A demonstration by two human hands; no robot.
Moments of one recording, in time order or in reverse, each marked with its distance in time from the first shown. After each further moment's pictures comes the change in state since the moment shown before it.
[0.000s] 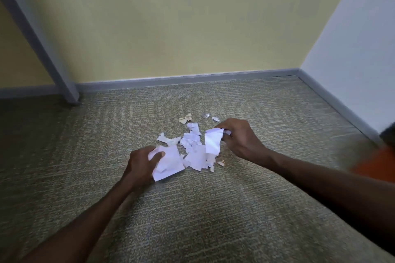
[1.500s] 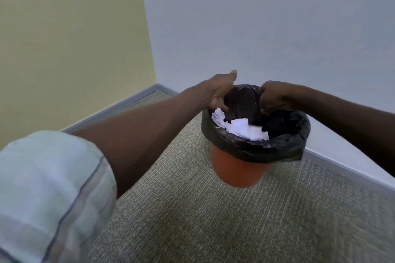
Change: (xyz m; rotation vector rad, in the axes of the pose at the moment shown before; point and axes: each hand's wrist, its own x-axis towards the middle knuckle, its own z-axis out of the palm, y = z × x) left_hand -0.058 0.631 0.241 -0.451 -1.147 0.127; right_hand -0.227 0.184 -0.411 -0.078 0.079 1.223
